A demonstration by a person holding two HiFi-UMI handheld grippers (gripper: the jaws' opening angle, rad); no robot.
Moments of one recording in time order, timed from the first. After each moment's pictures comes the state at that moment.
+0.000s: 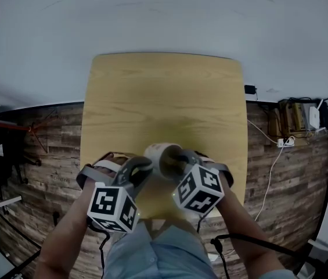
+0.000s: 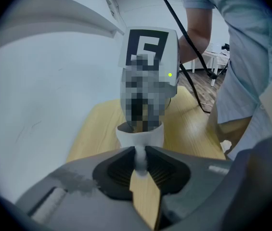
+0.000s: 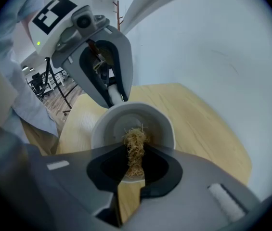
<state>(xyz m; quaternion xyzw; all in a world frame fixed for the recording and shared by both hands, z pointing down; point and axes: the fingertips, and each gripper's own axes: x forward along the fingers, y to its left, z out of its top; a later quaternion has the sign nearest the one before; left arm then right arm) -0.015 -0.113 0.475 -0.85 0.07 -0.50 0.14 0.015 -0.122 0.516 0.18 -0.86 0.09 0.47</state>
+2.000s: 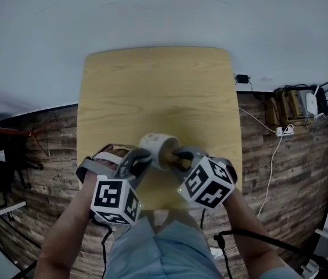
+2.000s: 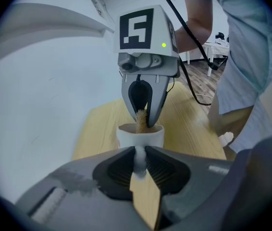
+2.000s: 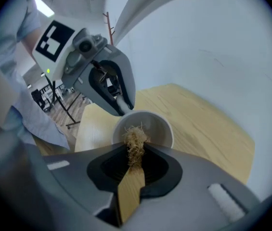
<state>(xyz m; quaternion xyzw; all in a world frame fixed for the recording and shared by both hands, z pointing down) 0.007 -0.101 0.472 -0.83 0.06 -0.52 0.19 0.041 -0.091 0.493 0.19 -0.87 0.15 0.42</state>
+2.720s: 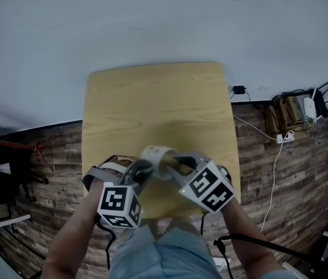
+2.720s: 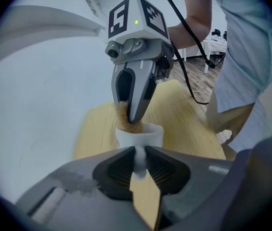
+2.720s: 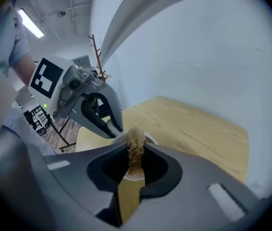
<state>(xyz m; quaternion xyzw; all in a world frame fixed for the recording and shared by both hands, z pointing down) 0.010 -0.094 0.476 -0.82 0.04 -0.53 0.20 0.047 -0.110 0.458 0.27 -0.89 0.19 0.32</state>
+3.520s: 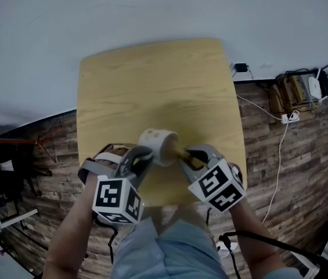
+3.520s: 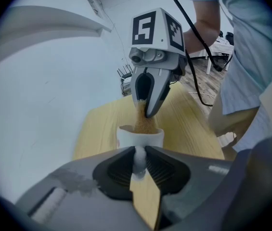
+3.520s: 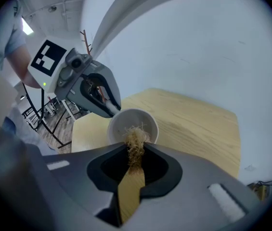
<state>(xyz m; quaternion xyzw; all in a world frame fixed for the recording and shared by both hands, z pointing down) 0.018 -0.091 0.471 -0.83 0.05 -0.53 0.20 0.078 -0.082 0.485 0.32 -0.86 0.21 0.34</state>
